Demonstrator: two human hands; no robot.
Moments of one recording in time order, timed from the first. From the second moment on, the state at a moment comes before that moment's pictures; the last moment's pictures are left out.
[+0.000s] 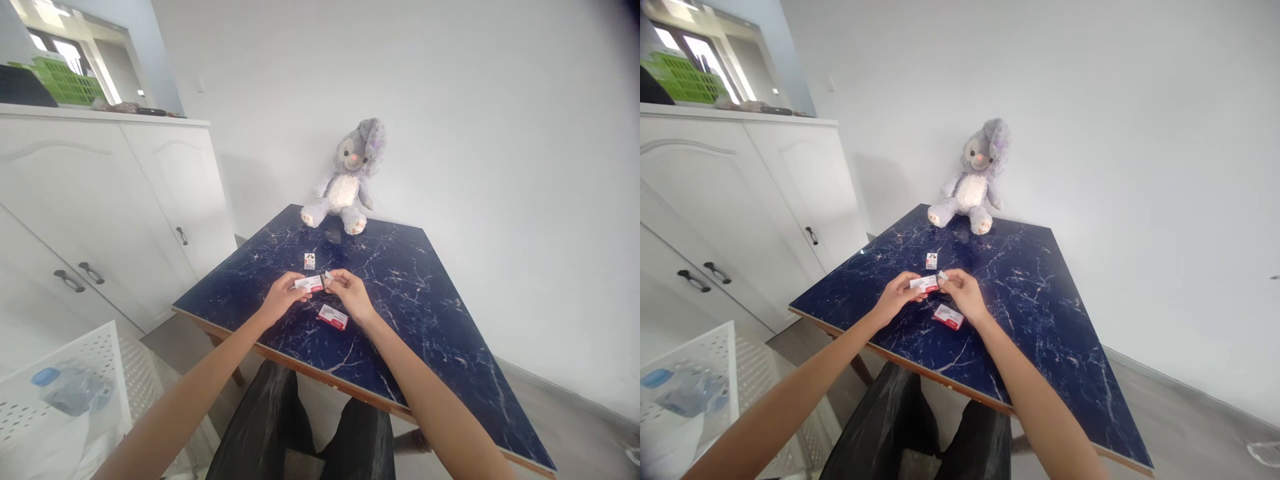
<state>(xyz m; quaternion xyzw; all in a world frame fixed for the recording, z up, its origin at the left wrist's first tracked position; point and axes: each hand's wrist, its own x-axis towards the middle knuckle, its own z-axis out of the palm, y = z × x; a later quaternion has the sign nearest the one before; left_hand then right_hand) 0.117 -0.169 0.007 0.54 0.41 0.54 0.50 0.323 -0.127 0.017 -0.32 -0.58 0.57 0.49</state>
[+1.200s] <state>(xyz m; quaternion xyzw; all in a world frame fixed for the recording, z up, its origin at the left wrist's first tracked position) 0.113 -0.169 0.004 0.64 0.43 0.50 0.40 0.331 -0.123 0.014 -0.35 -0.54 0.62 0.45</state>
